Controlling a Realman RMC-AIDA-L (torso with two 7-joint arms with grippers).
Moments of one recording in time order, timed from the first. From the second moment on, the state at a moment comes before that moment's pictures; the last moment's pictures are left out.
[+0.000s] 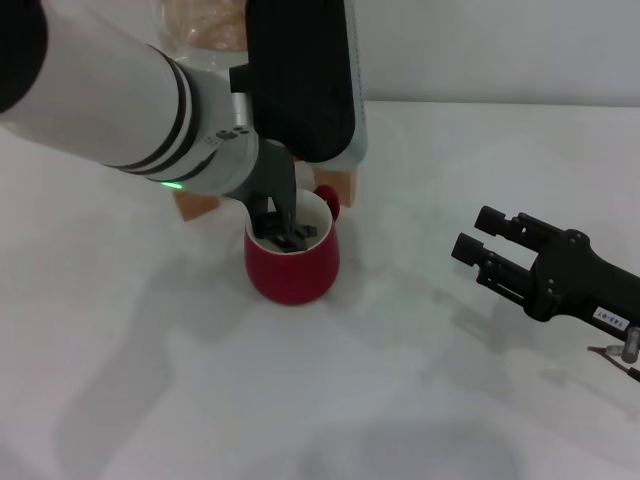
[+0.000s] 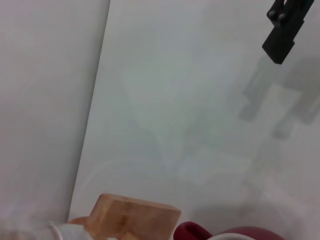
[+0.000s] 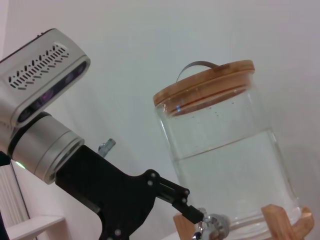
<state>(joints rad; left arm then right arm) -0.60 -2.08 1.72 1.74 -0.39 -1.47 0.91 0.26 1.93 1.24 0.61 -0.45 1.27 -2.15</state>
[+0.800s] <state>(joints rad) -0.64 -2.09 1.74 1.71 -0.36 -1.46 0.88 0.25 1.92 1.24 0.61 -0.45 1.29 -2.15</state>
